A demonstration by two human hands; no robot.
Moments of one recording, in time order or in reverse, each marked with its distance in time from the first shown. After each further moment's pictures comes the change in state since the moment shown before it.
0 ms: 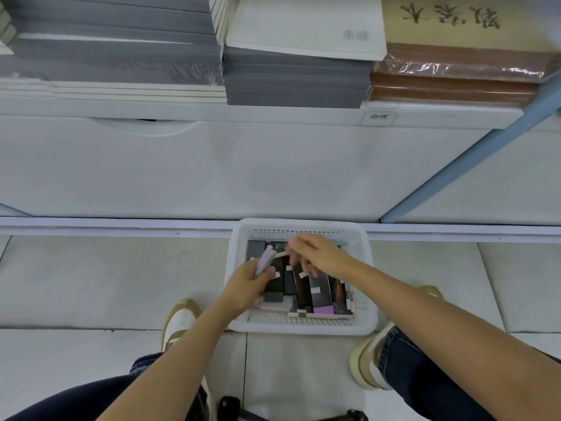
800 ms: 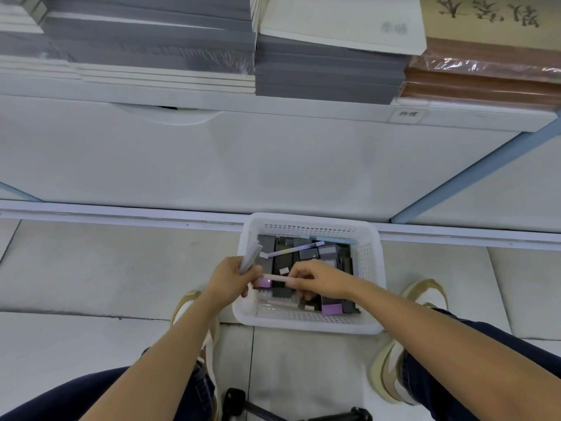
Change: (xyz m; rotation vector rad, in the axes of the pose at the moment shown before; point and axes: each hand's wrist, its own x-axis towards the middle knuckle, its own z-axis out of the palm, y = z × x) left_hand -0.003 -0.022 -0.040 0.033 0.070 -0.045; right_hand 0.000 0.025 0.033 -0.243 -0.219 -0.004
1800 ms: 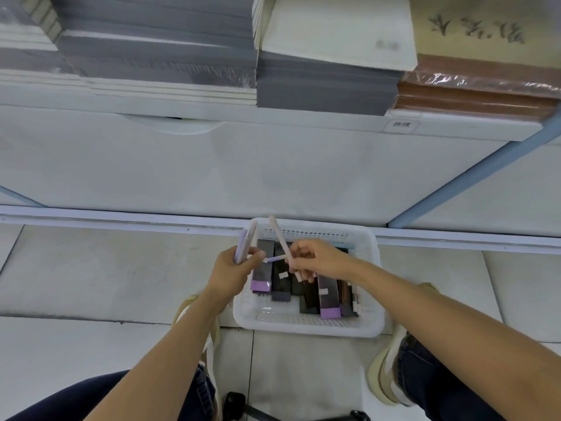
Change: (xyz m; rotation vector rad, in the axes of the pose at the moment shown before) left_hand -0.008 0.029 -0.001 -0.252 0.149 0.032; right_hand -0.004 -0.033 -0.033 0.236 0.052 0.000
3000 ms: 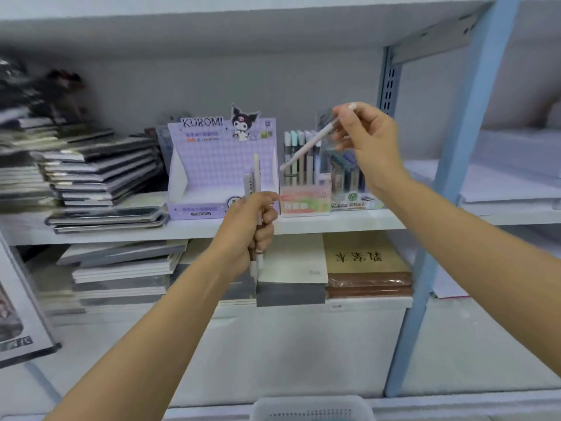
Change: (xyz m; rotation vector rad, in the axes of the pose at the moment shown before) left_hand -0.154 0.404 -0.032 -0.340 -0.199 0.659; right_hand -0.265 -0.396 -0.137 0.115 1.021 -1.284
